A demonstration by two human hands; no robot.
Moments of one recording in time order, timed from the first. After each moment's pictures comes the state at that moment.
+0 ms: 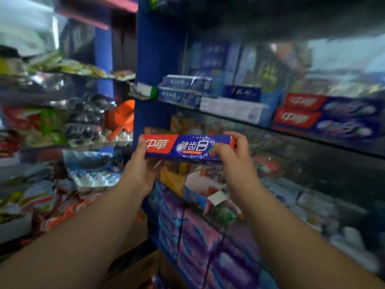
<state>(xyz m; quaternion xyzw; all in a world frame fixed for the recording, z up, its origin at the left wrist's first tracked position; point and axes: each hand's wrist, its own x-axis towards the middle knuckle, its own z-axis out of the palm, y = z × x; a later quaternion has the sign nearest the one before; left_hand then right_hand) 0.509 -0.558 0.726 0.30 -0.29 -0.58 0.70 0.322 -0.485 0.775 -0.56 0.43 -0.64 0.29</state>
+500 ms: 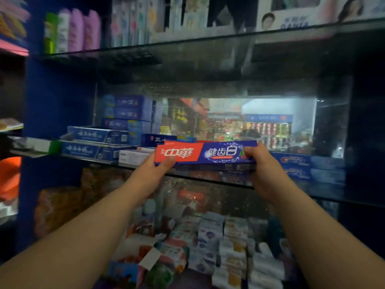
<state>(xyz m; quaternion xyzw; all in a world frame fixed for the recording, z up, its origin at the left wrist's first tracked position) 0.369 -0.566 0.855 0.21 -0.73 -0.40 0.52 0.166 -0.423 0.893 -0.45 0.48 -0.73 0.19</state>
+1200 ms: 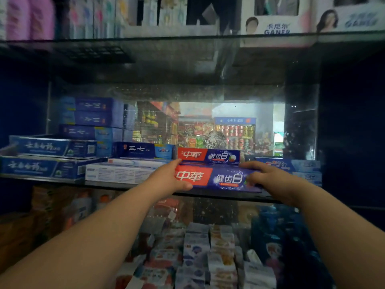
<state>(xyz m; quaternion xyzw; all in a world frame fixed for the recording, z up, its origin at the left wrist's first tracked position) 0.301 -0.597 0.891 0.28 -0.88 -0.23 0.30 0.098 -0.410 0.901 -0.47 0.74 -0.46 0.13</state>
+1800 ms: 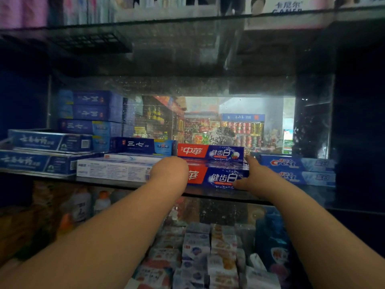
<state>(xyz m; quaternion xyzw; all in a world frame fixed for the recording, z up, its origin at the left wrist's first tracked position) 0.249 -0.591 0.903 0.47 -0.86 0.09 0.16 0.107 -0.449 0.898 -0.44 0.83 -0.34 -0.02</state>
